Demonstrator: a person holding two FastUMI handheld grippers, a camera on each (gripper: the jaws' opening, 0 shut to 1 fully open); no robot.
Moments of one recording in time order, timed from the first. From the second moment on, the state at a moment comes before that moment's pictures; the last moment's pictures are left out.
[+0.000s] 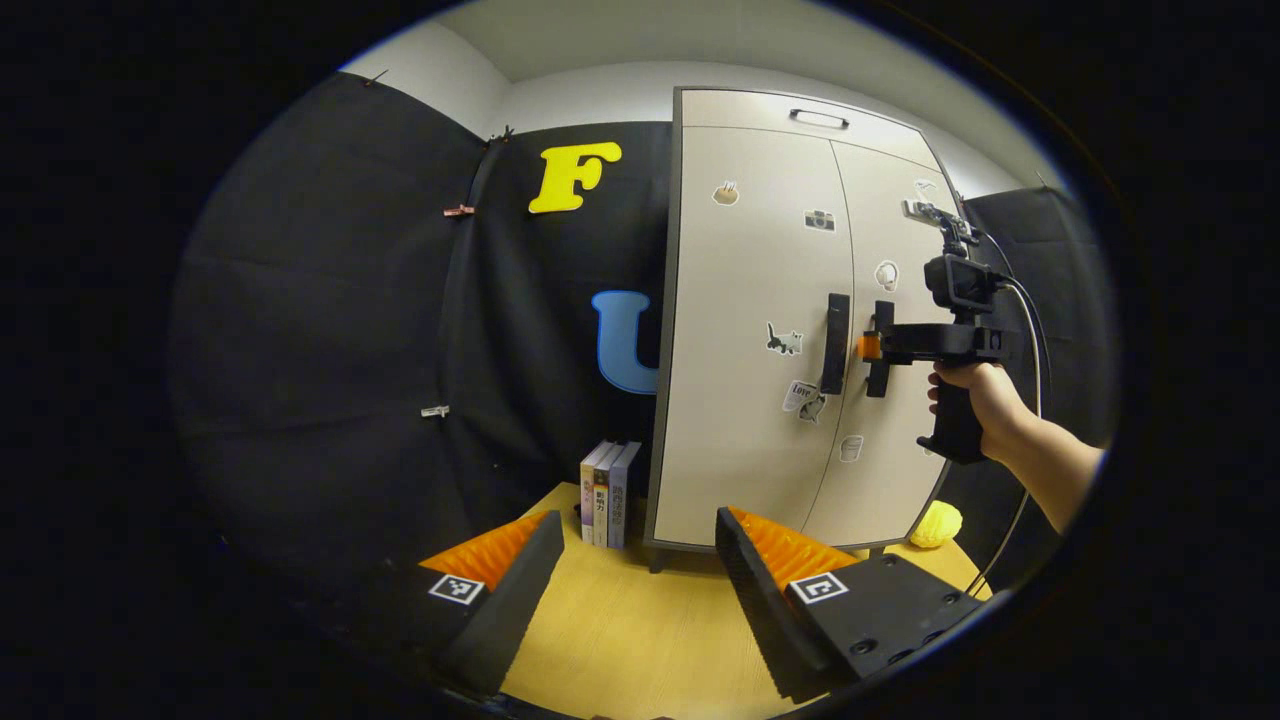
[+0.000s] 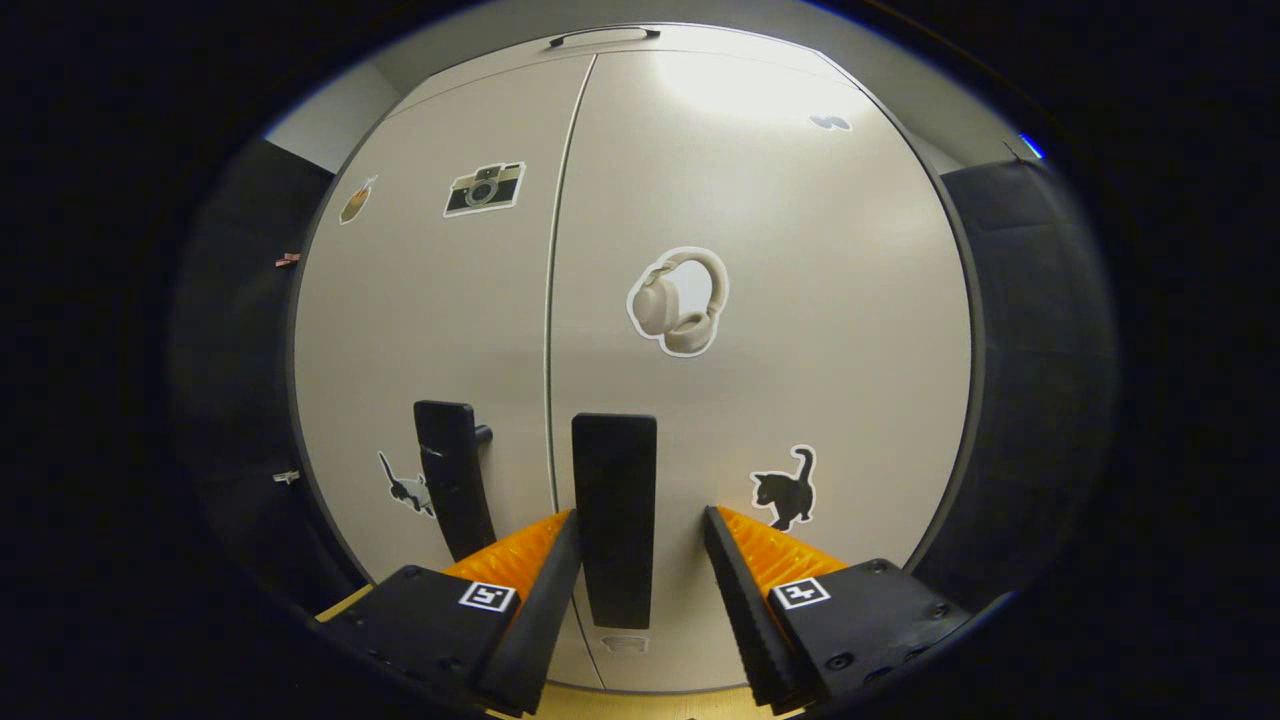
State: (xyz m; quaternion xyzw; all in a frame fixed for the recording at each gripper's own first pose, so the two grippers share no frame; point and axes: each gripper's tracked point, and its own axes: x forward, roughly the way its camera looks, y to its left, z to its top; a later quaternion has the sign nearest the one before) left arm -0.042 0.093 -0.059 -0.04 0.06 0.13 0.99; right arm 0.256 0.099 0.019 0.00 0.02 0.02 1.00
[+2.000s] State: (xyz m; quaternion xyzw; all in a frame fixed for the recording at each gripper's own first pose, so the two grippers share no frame) left arm -0.063 0.049 -0.030 0.00 0.03 -0.01 1.00; right arm 0.146 0.033 0.027 0.05 0.05 0.01 1.00
